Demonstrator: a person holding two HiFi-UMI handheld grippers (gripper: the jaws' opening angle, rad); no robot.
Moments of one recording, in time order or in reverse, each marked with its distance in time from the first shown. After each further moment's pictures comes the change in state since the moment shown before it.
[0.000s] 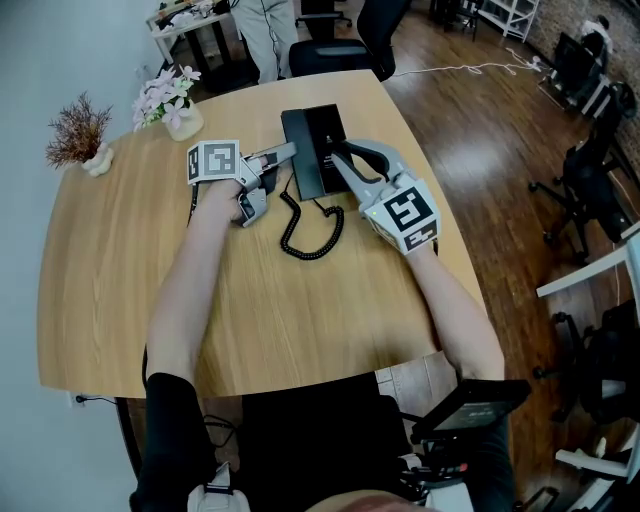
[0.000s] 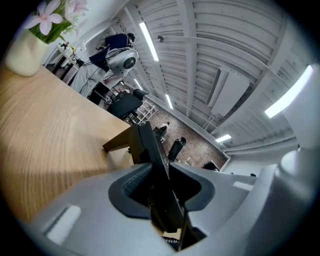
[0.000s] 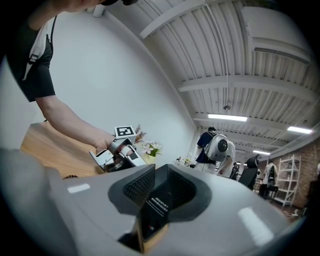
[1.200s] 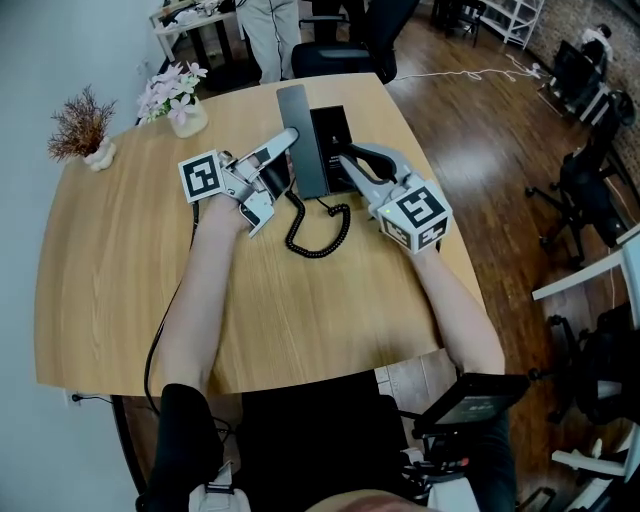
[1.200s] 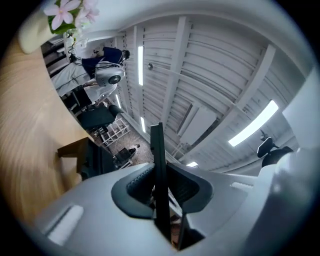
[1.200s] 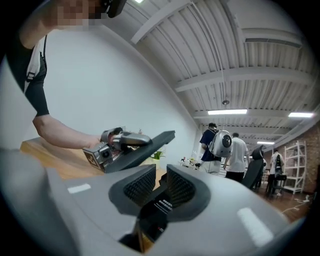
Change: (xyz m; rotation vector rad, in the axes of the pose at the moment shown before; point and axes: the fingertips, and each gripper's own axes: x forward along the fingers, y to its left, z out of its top) left arm -0.036 -0.089 0.032 -0.107 -0.313 -0.397; right arm -0.004 0.002 0.003 0.106 -0.029 0.039
